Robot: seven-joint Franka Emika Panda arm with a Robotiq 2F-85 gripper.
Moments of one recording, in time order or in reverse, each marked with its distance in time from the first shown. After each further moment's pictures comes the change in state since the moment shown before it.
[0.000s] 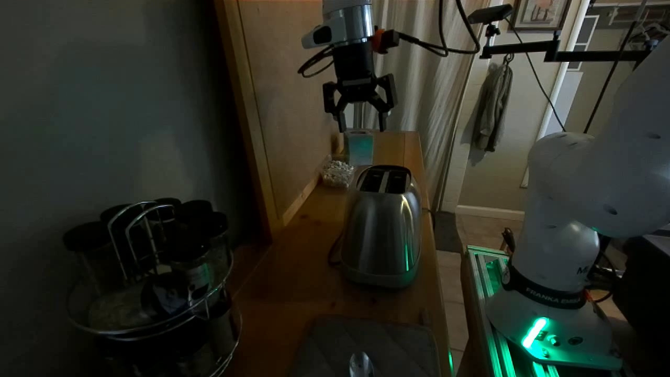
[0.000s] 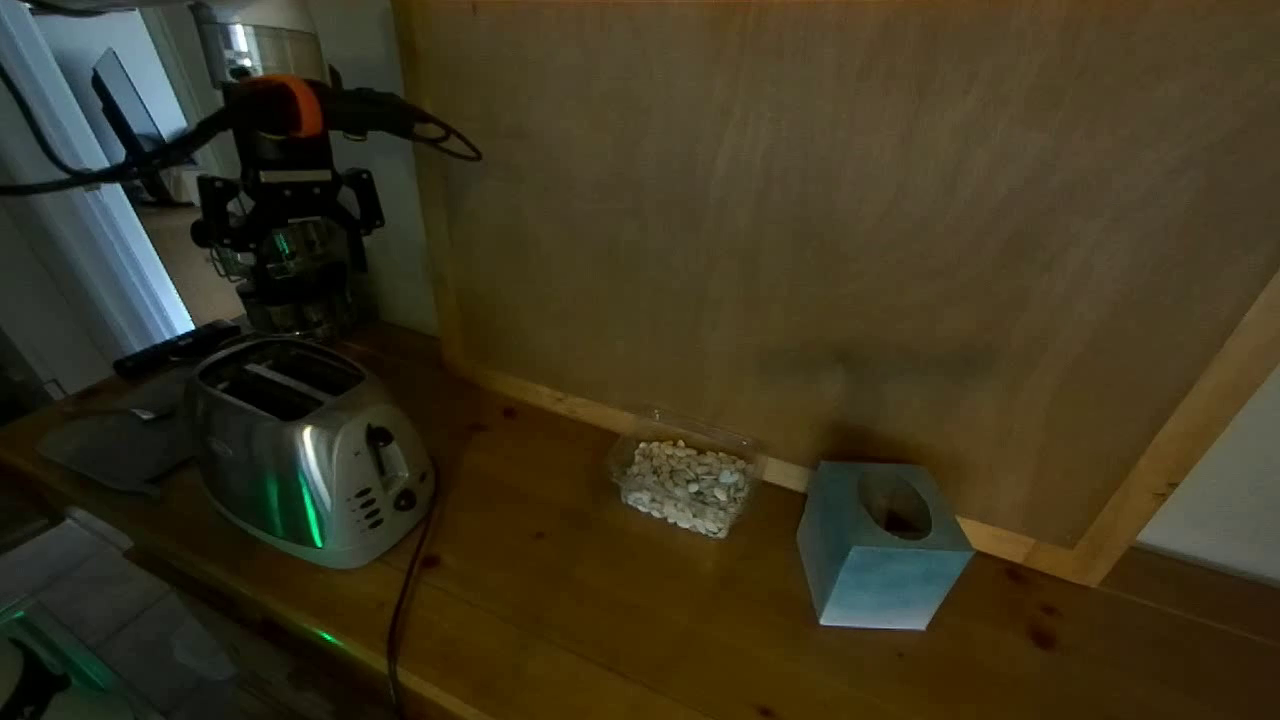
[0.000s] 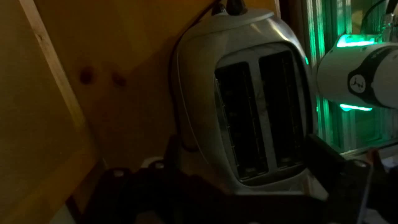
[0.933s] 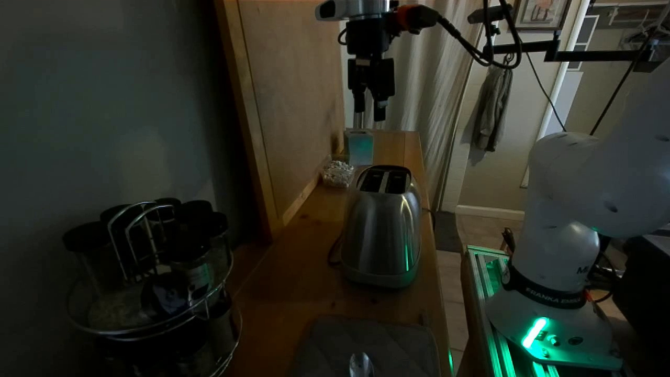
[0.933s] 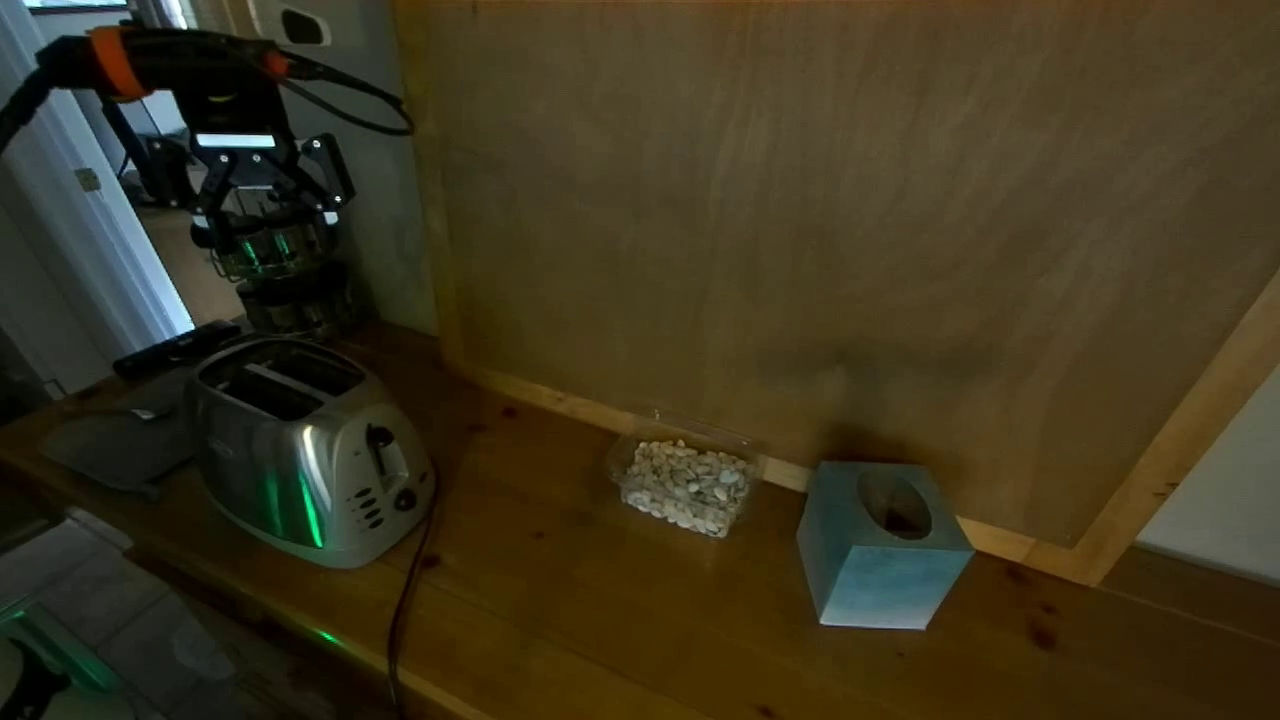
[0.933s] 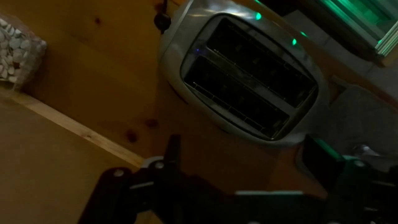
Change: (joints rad) arm -0.006 -0.128 0.023 -0.031 0.022 -0.004 0.745
